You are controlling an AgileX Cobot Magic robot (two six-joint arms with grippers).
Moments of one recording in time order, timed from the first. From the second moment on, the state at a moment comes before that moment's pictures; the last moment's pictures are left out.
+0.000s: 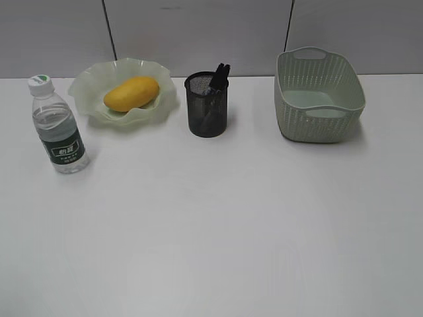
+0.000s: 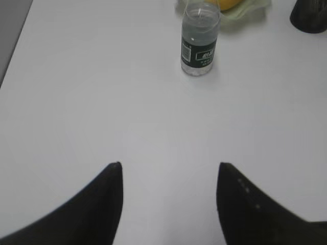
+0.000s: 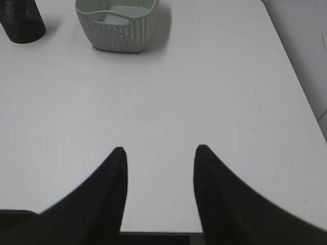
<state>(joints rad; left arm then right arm) 0.06 0.28 -0.65 -0.07 1.09 0.10 0.04 -0.01 -0.51 0.01 1.04 -0.04</state>
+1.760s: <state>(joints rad) 0.06 -0.01 -0.52 -0.11 1.06 0.00 0.04 -0.01 -0.50 0.01 1.04 -0.04</state>
